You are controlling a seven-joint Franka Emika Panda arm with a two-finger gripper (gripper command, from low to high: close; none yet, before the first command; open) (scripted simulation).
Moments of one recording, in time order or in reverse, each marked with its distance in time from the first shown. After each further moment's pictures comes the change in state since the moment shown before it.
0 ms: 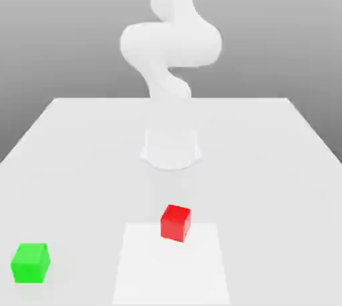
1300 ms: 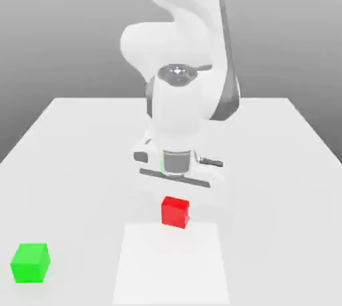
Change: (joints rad) arm -0.010 0.647 0.040 -0.580 0.011 0.505 0.325
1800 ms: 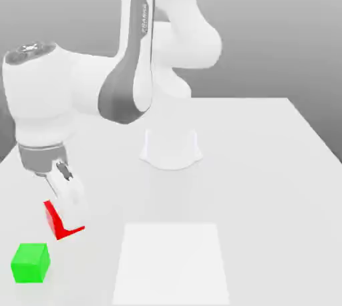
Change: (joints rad) arm -0.344 0.242 -0.216 0.503 0.038 -0.264 0.170
